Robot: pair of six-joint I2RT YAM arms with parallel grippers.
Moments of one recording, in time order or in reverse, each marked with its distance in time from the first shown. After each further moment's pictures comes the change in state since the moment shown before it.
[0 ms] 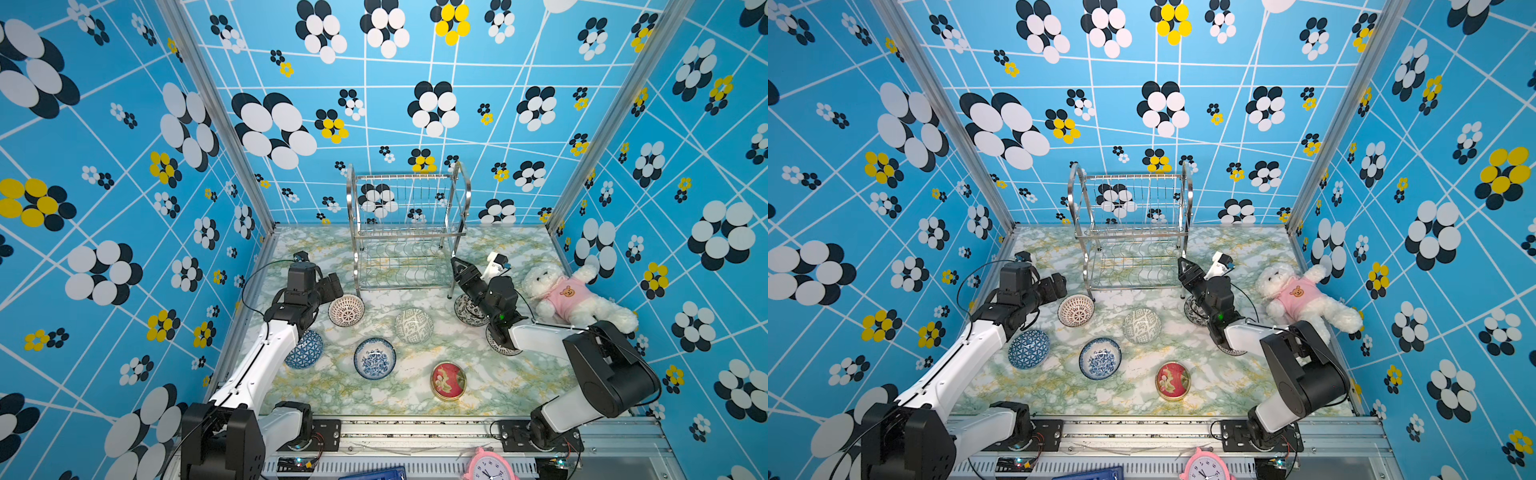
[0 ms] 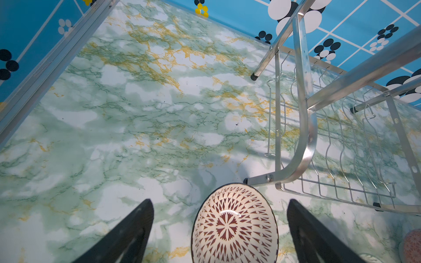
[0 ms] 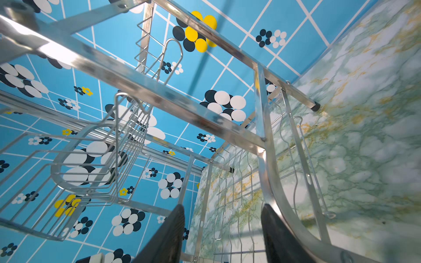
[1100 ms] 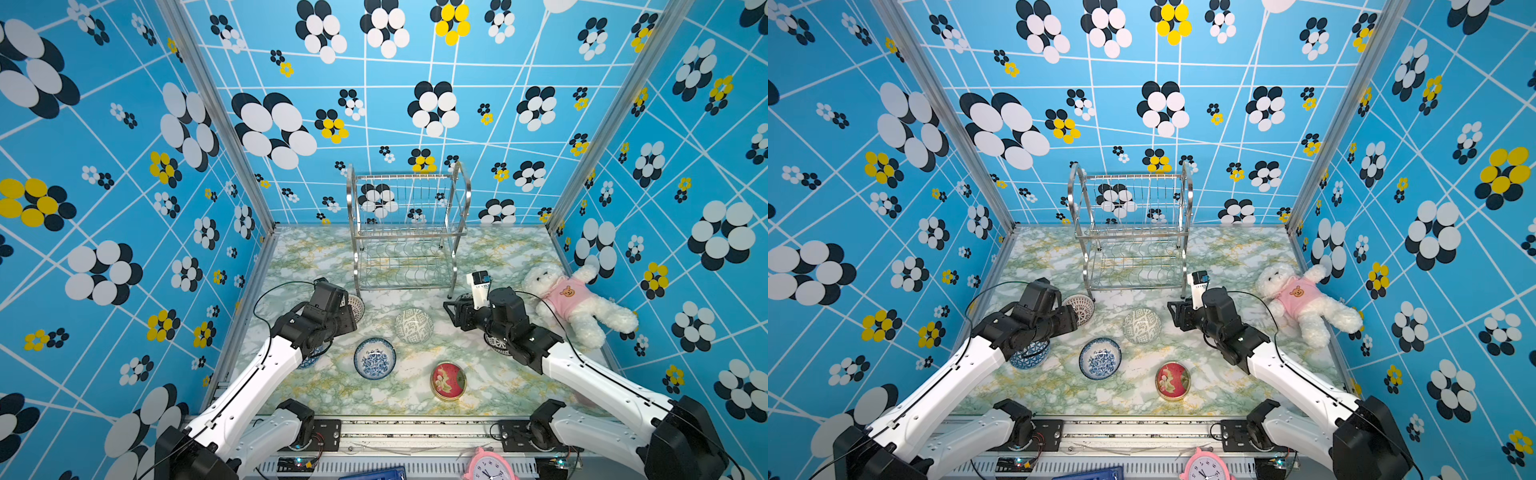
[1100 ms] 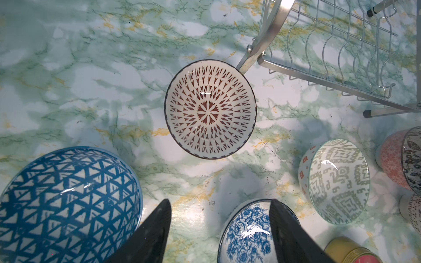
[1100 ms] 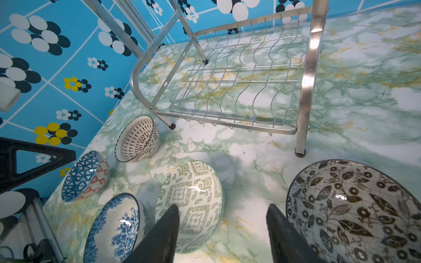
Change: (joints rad) left arm -0.336 -0.140 0.026 -0.485 -0.093 -0.280; right arm 0.167 -0.452 0.030 -0.914 -0.091 -0.631
